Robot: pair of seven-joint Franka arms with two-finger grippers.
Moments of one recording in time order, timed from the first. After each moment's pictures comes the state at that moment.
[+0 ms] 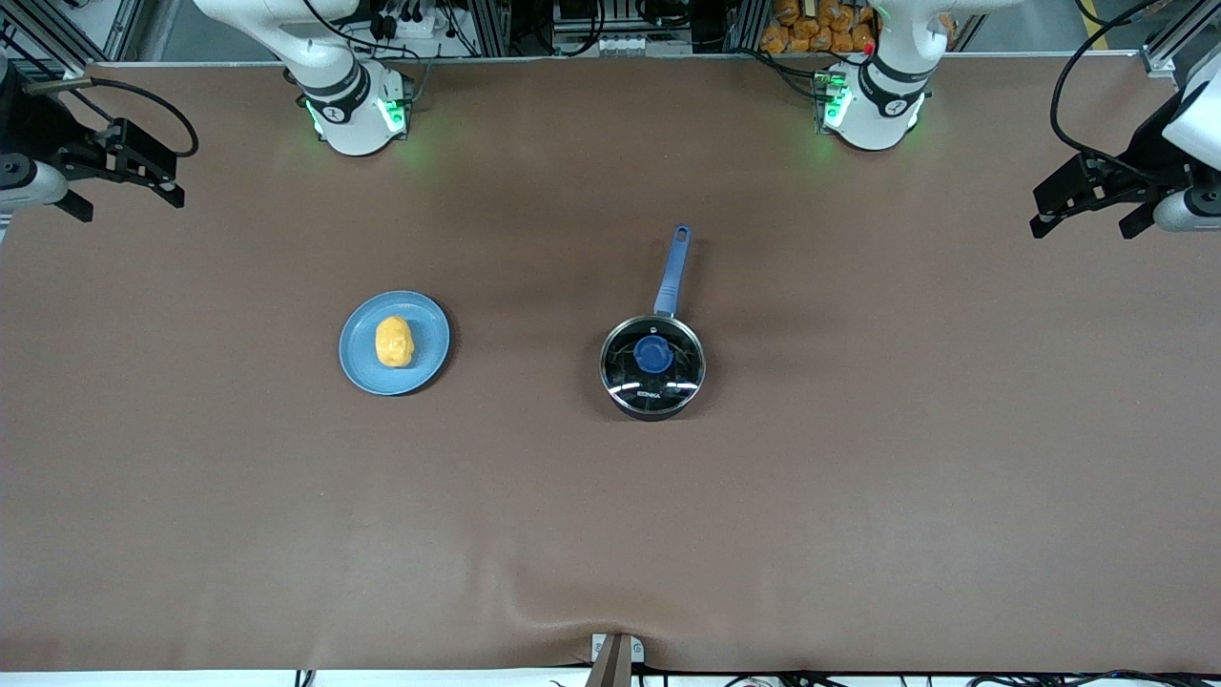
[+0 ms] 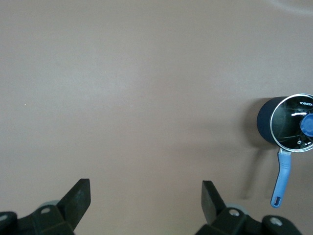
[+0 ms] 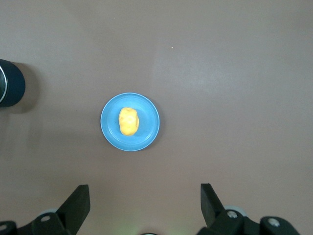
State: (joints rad) left arm -0.03 -0.10 -0.05 -1.63 -0.02 1.61 -0.08; right arm 0.03 -0.07 0.04 -1.51 0.02 1.43 -0.08
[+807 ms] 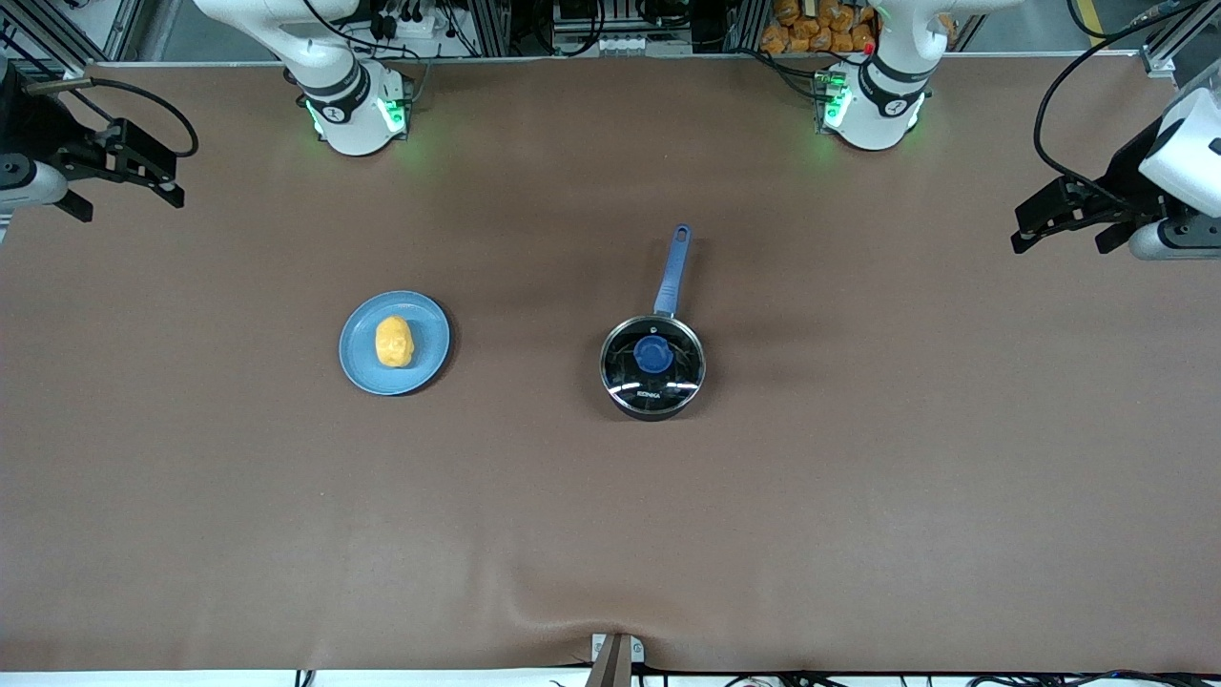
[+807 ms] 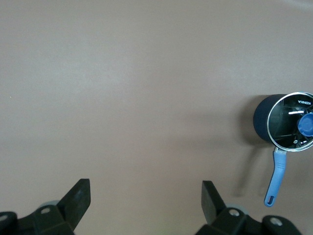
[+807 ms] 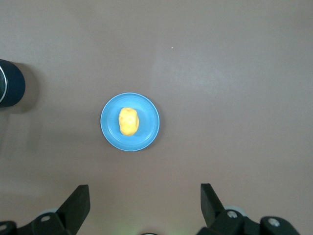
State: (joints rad) left arm -0.03 -0.05 -0.05 -1.63 -0.05 1.61 -0.10; right arm 0.03 -0.07 0.04 -1.51 0.02 1.43 -0.08
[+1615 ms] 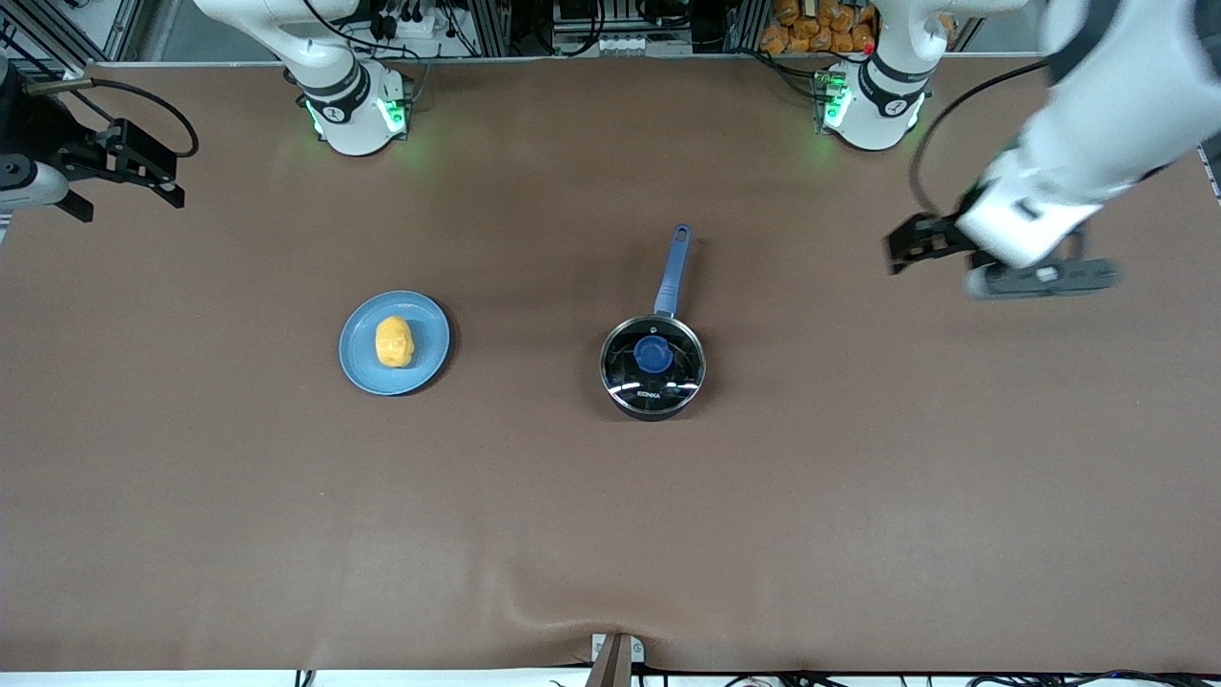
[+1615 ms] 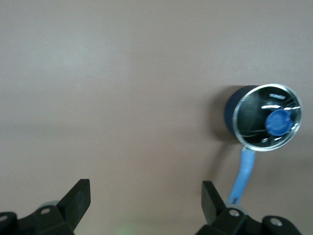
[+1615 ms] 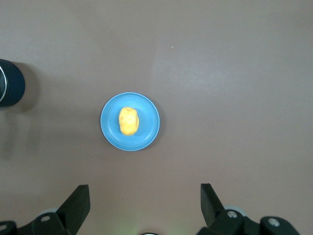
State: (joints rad) left arm -0.18 0.08 -0.17 -1.63 -0.05 1.67 -0.42; right arm 0.03 -0.07 0.04 -1.51 0.02 1.43 -0.08
